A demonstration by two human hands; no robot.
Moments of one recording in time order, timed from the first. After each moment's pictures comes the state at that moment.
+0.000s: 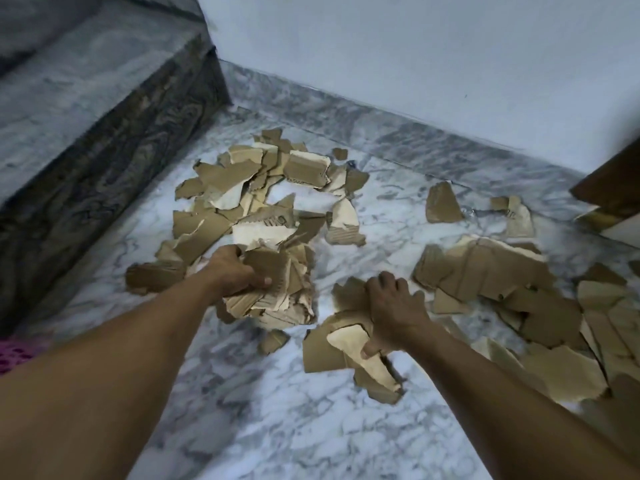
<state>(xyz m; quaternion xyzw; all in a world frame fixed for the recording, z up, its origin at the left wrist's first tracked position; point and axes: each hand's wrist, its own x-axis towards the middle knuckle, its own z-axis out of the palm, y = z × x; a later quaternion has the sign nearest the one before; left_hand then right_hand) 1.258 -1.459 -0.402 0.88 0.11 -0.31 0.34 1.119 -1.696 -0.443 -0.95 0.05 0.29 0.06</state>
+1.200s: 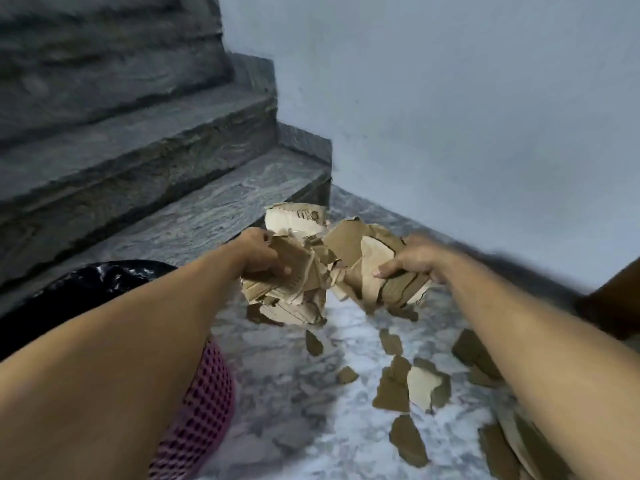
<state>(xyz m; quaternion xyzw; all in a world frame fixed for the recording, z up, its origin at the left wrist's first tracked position) 1.222 -1.330 -0.149 0.92 0.04 -0.21 0.32 1.180 -1.602 -0.153 -0.88 0.18 0.19 0.40</state>
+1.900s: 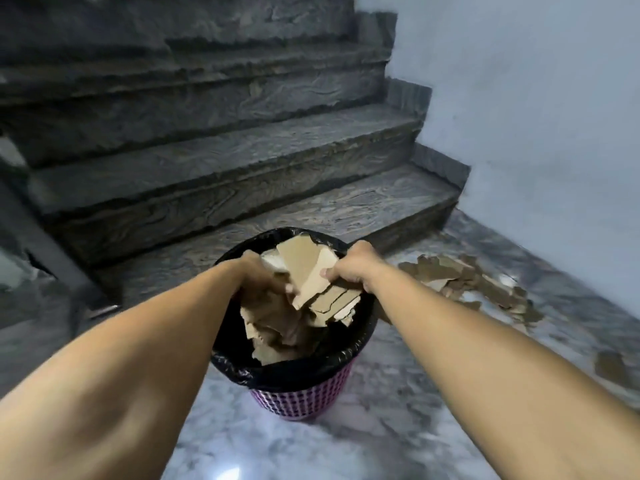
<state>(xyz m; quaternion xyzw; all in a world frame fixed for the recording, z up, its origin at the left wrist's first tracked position) 1.089 -1.057 -0.133 0.91 0.22 -0.20 0.30 1.138 -1.249 -0.137 -0.89 0.04 0.20 0.41</state>
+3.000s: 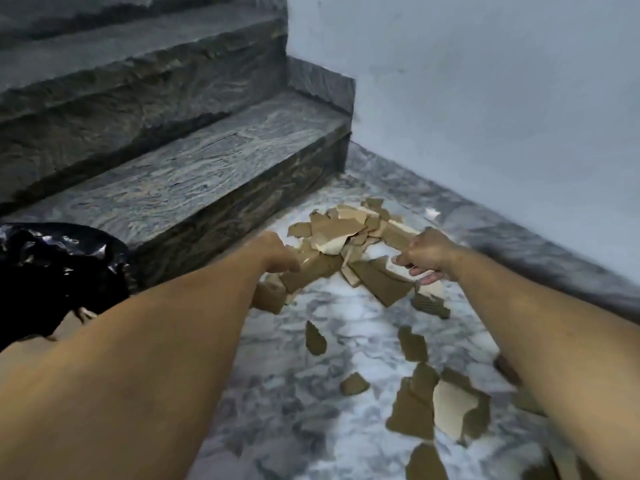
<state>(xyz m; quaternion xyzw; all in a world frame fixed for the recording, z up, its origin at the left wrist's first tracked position) 1.307 -1.344 -0.306 0.93 0.11 -0.27 0.21 1.289 -1.620 -0.310 -0.87 0.21 0.22 0.39</state>
